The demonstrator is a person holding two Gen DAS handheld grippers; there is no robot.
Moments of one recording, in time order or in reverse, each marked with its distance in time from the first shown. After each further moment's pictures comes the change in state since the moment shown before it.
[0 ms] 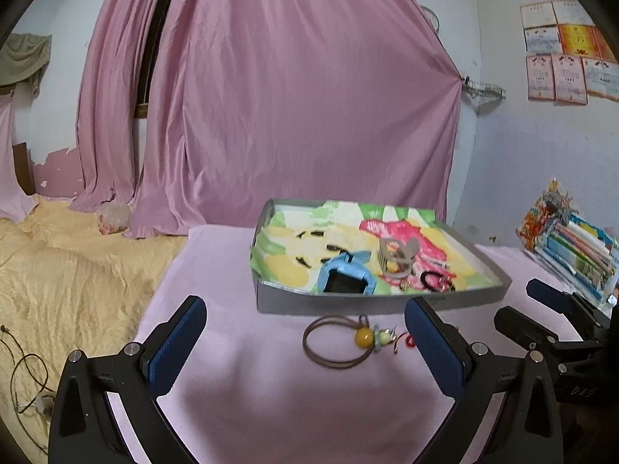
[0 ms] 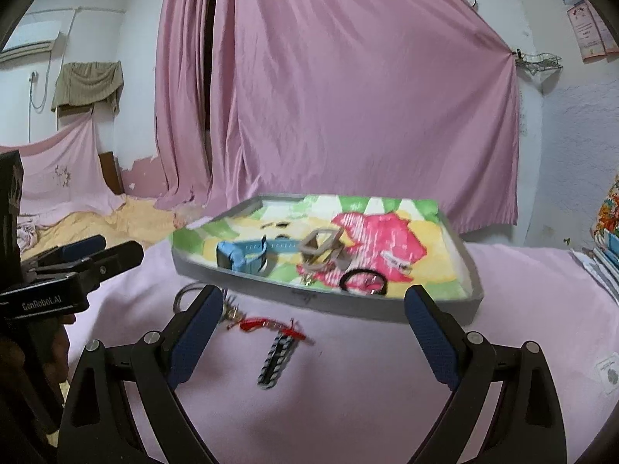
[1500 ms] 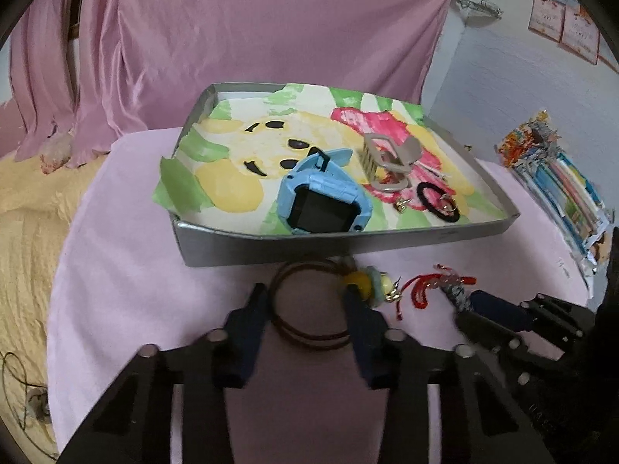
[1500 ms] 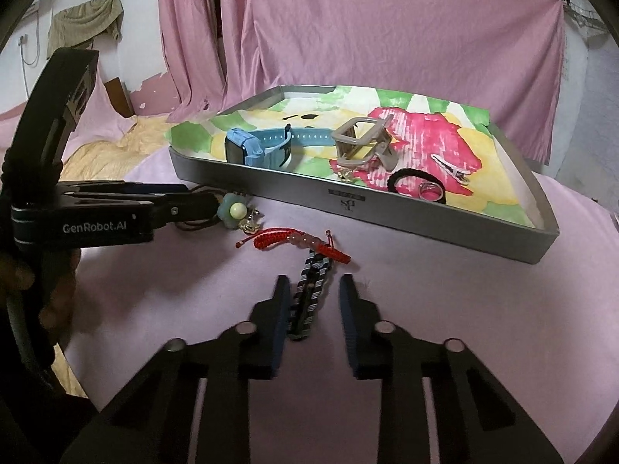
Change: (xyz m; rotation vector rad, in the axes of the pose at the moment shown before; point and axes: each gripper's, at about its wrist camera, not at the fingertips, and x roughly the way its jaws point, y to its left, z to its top) left arm 0.090 -0.010 0.000 0.039 0.443 -0.145; right arm 0.058 0.017 -0.014 -0.022 0.368 0.072
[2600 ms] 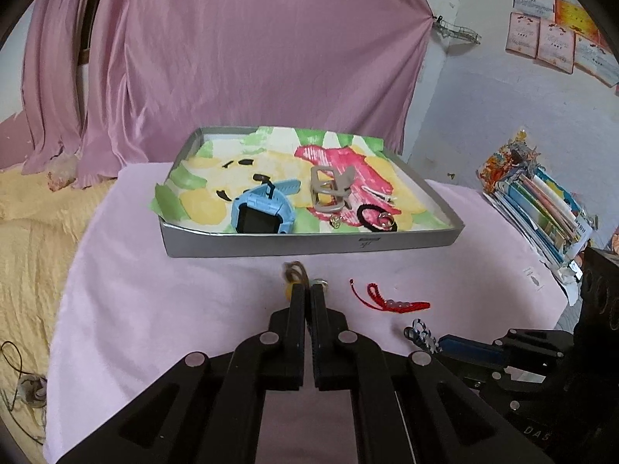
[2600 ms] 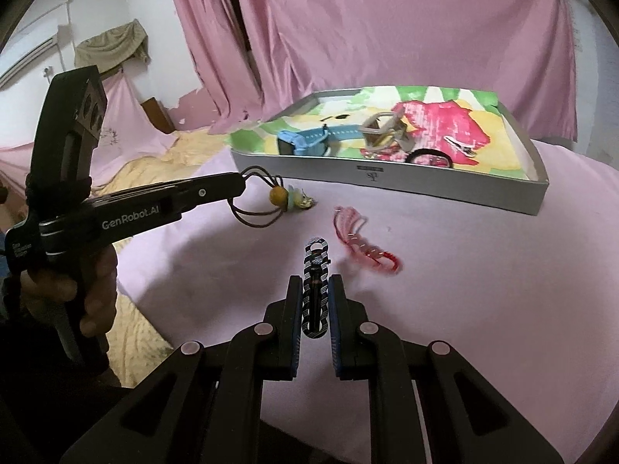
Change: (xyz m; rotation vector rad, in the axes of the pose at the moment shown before) left arm -0.059 -0.045 -0.024 -0.006 -0.155 -0.023; right arm -0.050 -0.012 -0.030 0.051 -0.026 0.214
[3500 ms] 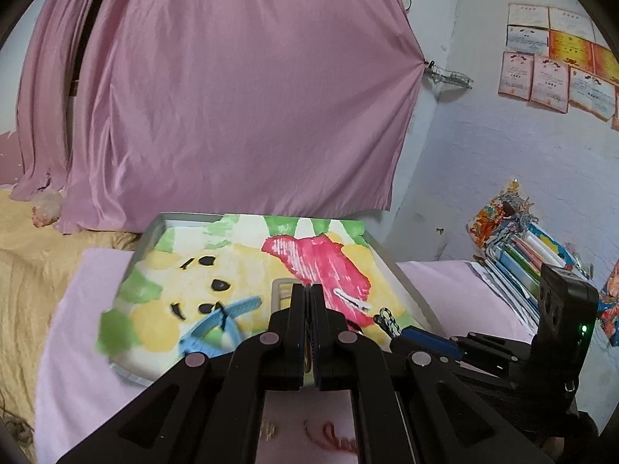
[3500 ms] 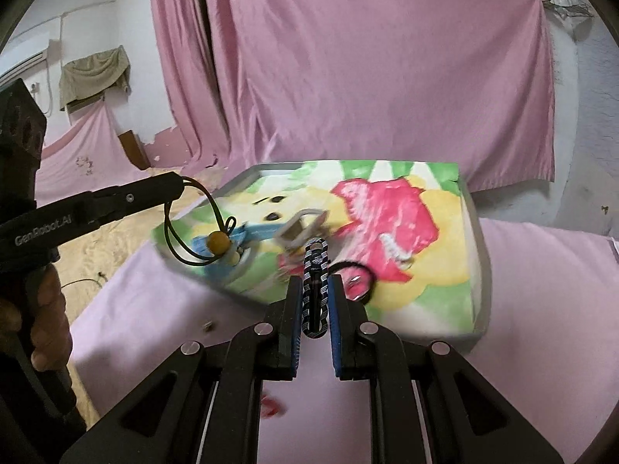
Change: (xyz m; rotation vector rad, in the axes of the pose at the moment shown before) left arm 0.041 -0.030 0.089 -0.024 -0.169 -0.051; right arm 0.026 -0.075 0.090 0.004 -0.135 -0.113
